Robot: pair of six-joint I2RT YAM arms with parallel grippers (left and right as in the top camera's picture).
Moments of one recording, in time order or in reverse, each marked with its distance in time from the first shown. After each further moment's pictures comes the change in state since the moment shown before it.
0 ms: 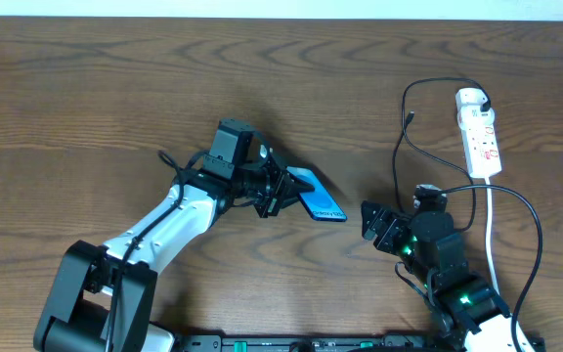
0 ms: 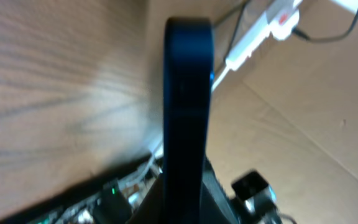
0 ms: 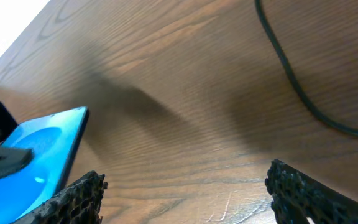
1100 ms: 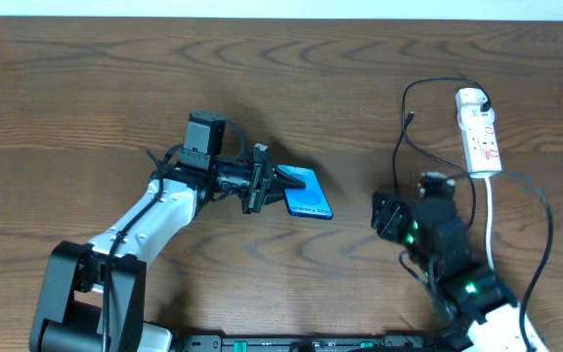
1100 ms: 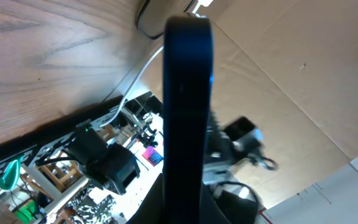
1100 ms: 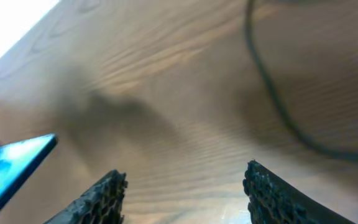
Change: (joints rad) left arm 0.129 0.000 0.000 0.000 0.349 0.000; right arm 0.000 0.054 0.148 -0.129 0.082 -0.036
